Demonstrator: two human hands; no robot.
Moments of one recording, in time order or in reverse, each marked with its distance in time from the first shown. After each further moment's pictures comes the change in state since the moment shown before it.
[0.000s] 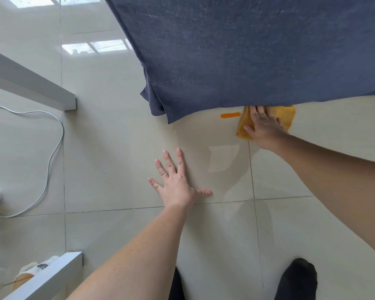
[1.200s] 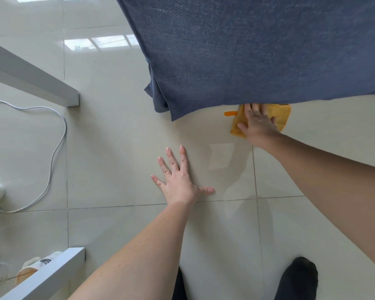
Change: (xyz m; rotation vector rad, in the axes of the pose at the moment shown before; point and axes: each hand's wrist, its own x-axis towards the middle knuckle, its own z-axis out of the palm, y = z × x) left_hand 0.002 -0.002 0.001 -0.006 -0.003 -0.006; right_hand 0.004 -0.029 0.008 0.042 0.014 -0.011
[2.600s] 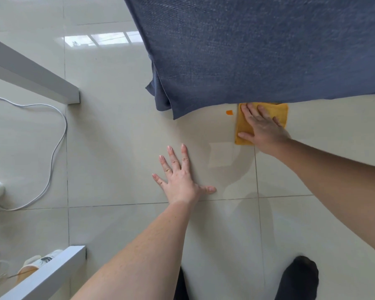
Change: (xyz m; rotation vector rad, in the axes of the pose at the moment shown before) left_hand 0.001 0.000 0.001 -0.023 0.011 0.005; right_hand -0.015 0.017 0.005 -0.114 -0.015 -0.128
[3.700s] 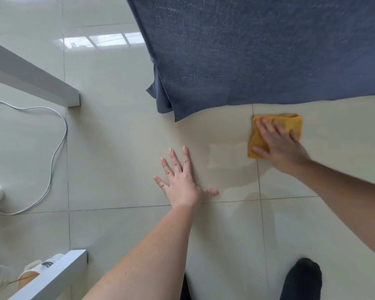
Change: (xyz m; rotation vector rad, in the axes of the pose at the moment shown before) left_hand -0.001 0.000 -0.002 -0.005 0.006 0.002; right_hand -0.040 0.036 0.021 -0.045 -0.030 0.031
